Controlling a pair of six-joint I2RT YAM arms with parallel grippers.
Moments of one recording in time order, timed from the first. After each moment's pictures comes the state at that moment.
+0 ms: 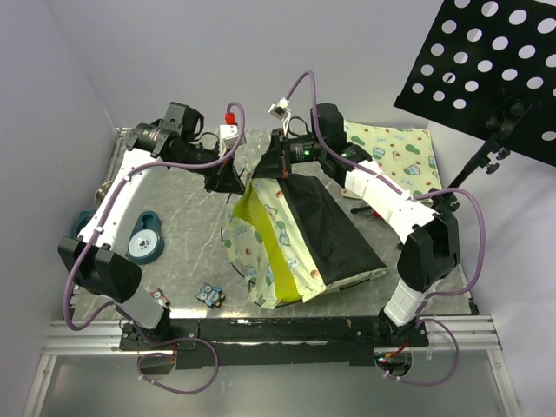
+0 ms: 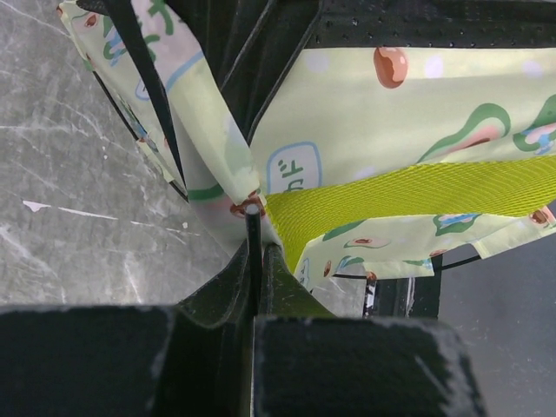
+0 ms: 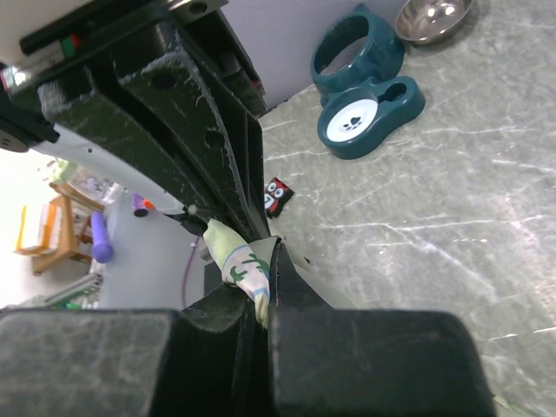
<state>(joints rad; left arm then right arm) -0.32 1.60 1.78 -1.22 0.96 0.64 0.52 1.68 1.56 -0.11 -1.04 0.37</state>
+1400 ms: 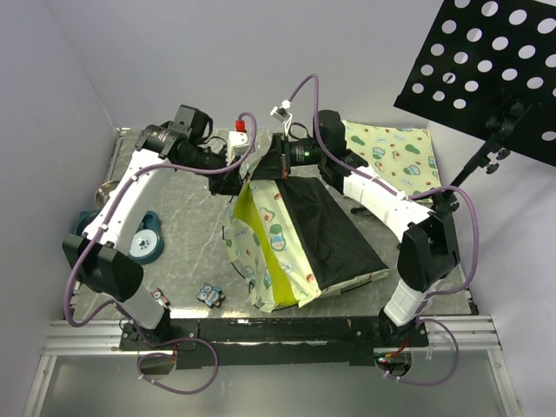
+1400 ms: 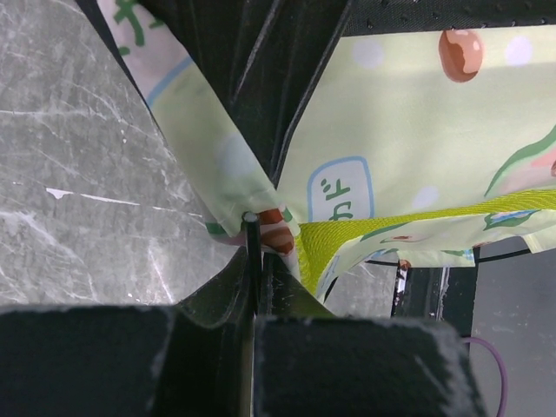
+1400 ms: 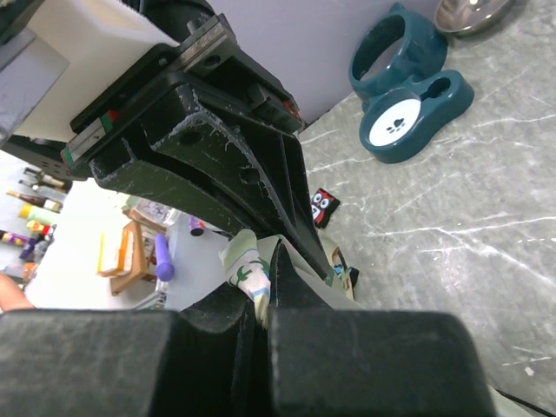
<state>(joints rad) -0.37 1.62 1.77 -1.20 0.86 0.69 0.52 1.68 1.45 0.13 -1.07 0.67</state>
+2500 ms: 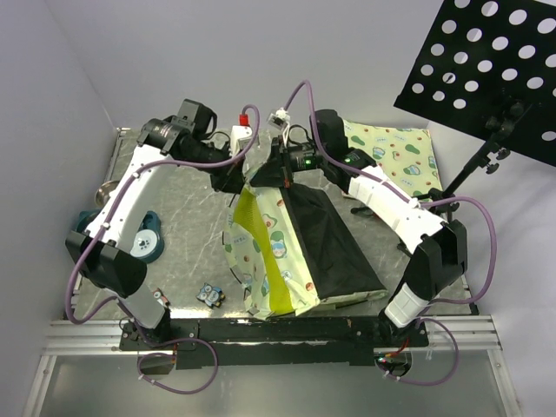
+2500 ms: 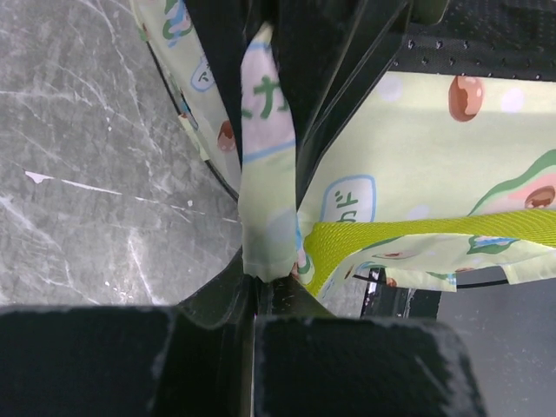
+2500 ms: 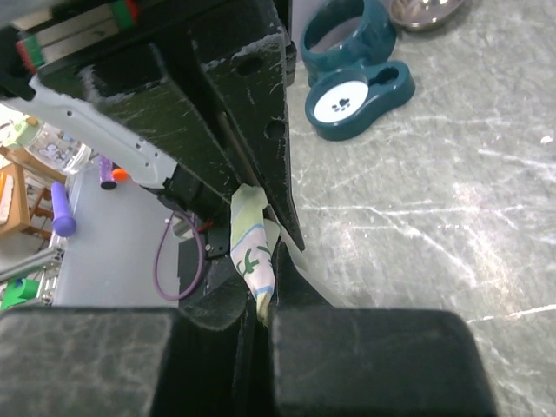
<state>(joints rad) -0.39 1.65 1.87 -1.26 0.83 0.58 0.56 1.62 1.52 -0.22 -1.00 0.20</state>
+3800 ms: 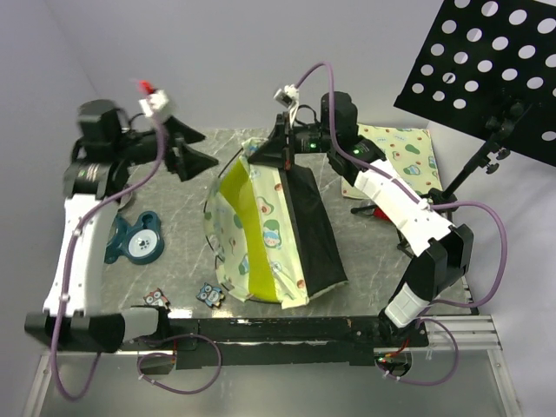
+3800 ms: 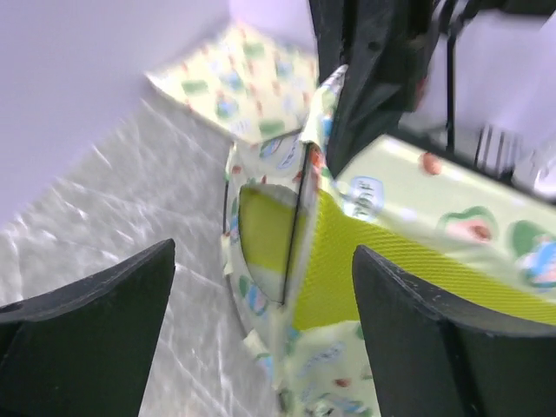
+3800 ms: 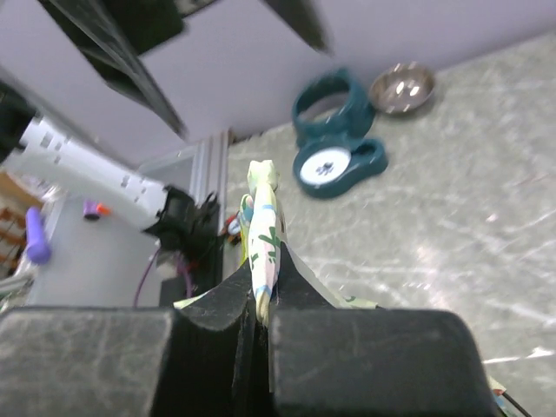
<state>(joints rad) -0.08 1.27 1.57 -0.61 1.03 0.16 0.54 1.61 1.65 -0.17 -0.98 0.23</state>
